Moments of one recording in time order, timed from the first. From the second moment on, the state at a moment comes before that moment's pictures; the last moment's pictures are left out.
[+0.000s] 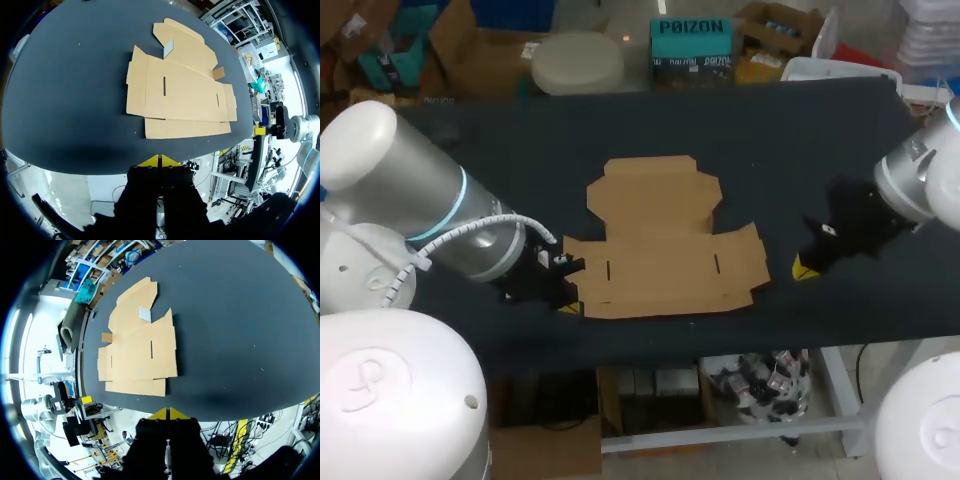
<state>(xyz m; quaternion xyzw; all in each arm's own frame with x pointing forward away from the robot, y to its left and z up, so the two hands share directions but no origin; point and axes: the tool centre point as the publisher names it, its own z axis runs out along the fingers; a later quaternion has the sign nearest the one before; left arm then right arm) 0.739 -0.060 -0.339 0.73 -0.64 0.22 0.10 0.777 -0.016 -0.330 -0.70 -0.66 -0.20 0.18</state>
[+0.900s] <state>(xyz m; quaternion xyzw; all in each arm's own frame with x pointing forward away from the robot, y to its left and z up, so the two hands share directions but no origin) 0.742 -0.046 -0.355 0.72 -0.64 0.23 0.13 0.770 -0.014 -0.343 -0.69 -0.67 -0.22 0.18</state>
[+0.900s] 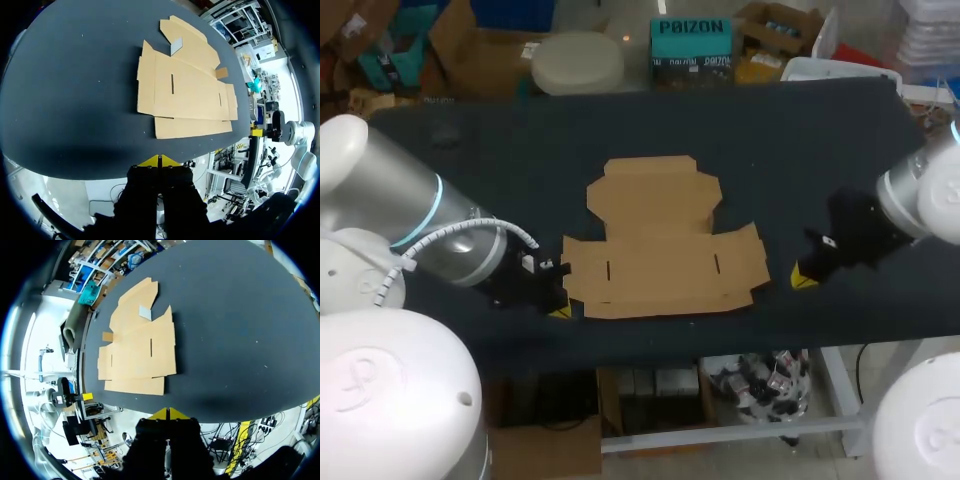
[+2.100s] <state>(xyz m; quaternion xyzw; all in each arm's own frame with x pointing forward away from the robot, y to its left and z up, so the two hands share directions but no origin) 0.765 -0.057 -0.400 0.70 -0.65 0.23 0.18 0.776 0.018 -0.409 -0.68 -0.67 -0.19 0.24</state>
